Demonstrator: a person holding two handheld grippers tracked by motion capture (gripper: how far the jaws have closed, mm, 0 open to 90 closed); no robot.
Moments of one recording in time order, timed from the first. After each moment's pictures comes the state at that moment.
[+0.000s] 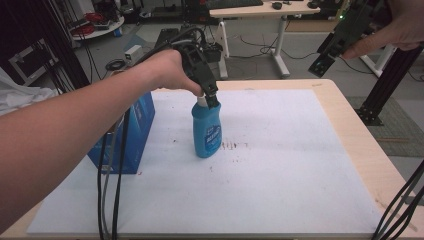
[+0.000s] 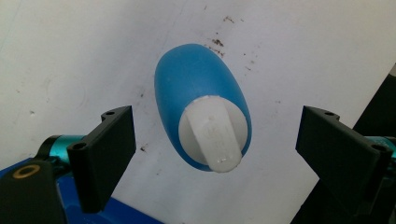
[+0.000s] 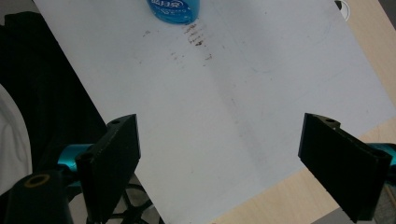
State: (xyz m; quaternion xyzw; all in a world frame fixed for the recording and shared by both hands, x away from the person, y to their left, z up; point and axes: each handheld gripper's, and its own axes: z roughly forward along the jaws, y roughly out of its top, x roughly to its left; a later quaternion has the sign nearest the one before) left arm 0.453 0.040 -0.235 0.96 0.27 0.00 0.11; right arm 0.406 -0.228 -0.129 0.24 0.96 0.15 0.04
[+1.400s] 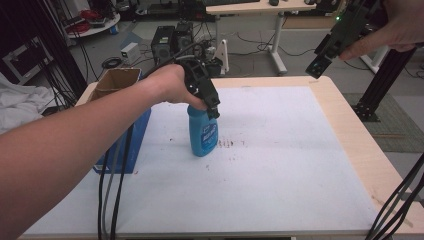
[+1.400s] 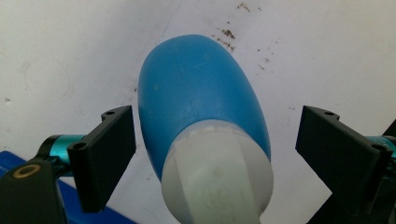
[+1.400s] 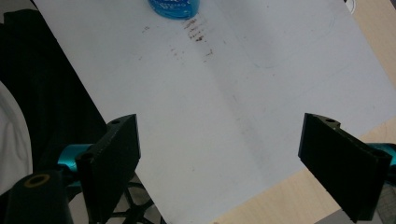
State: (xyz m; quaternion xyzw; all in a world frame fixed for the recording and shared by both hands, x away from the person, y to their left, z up) left arm 0.453 0.027 -0.272 0.95 0.31 0.00 0.08; right arm 0.407 -0.233 -0.137 0.25 0.96 0.15 0.03
